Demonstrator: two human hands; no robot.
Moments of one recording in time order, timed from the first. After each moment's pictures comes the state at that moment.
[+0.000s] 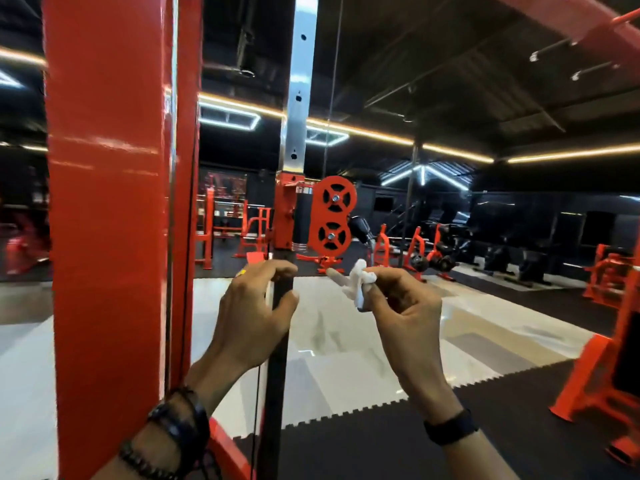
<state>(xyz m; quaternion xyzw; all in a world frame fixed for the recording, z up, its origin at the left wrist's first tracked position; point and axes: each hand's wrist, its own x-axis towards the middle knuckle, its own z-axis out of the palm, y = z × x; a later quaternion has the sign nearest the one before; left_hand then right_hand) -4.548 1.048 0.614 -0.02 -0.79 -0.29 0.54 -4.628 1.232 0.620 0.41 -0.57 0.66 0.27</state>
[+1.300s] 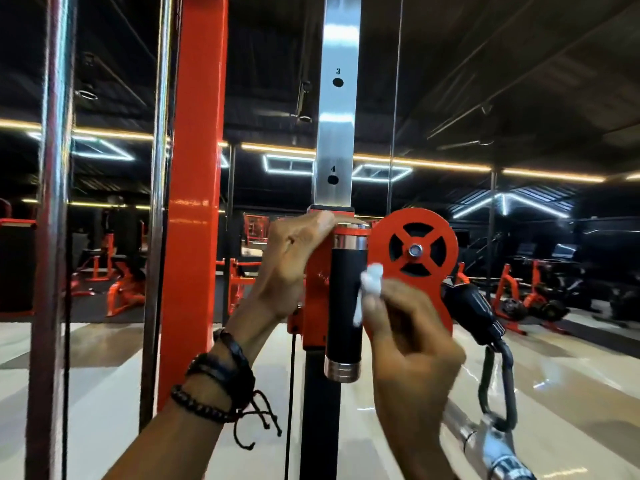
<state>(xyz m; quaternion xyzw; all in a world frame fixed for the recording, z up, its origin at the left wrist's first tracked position) -4.786 0.891 0.737 -0.22 -0.73 -0.32 0.55 -4.838 1.019 0.653 0.43 -0.40 0.73 0.34</state>
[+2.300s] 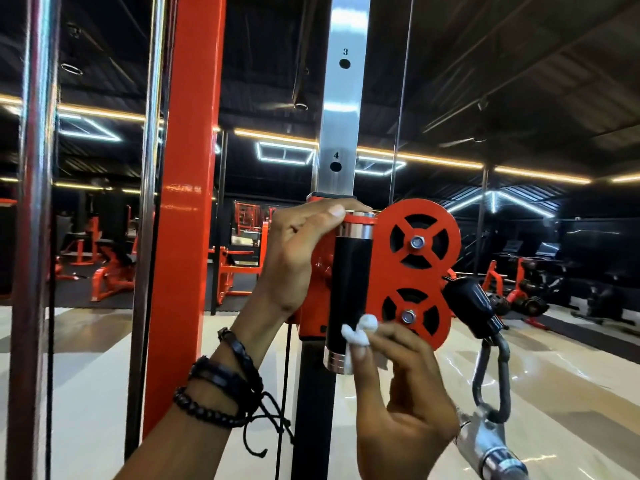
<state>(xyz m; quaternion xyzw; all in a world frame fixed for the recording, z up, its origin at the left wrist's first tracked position) -4.786 0.904 0.736 -0.28 -0.67 -0.41 0.55 -4.817 1.015 0.614 0.40 -0.41 0.71 0.41</state>
